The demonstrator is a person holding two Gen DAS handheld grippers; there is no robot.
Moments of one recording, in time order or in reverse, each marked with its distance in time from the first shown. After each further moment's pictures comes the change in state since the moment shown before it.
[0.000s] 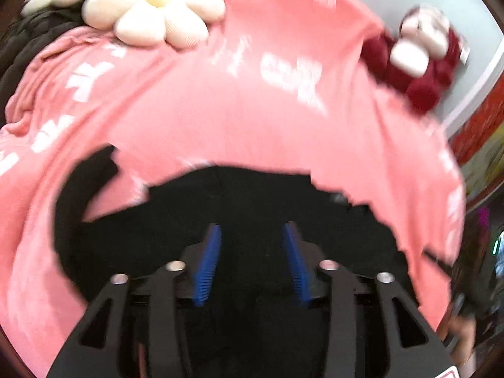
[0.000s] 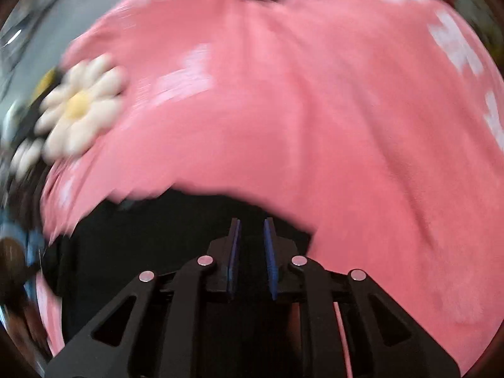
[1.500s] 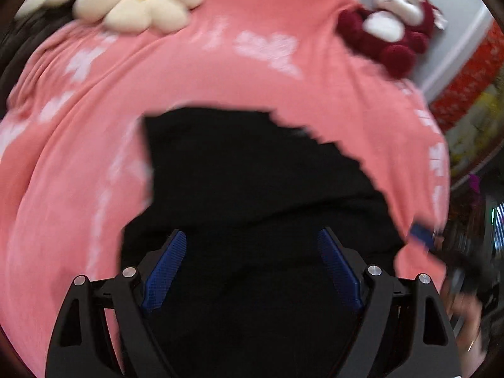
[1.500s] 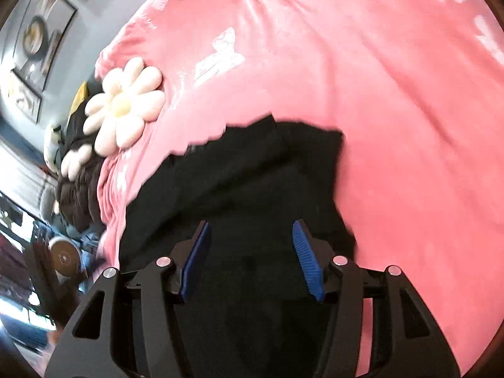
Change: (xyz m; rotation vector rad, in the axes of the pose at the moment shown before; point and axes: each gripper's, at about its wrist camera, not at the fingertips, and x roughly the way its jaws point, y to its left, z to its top) left arm -0.032 -0.016 -0.078 0.069 0.128 -0.004; right arm -0.005 -0.031 -0.017 0.273 0.091 0.223
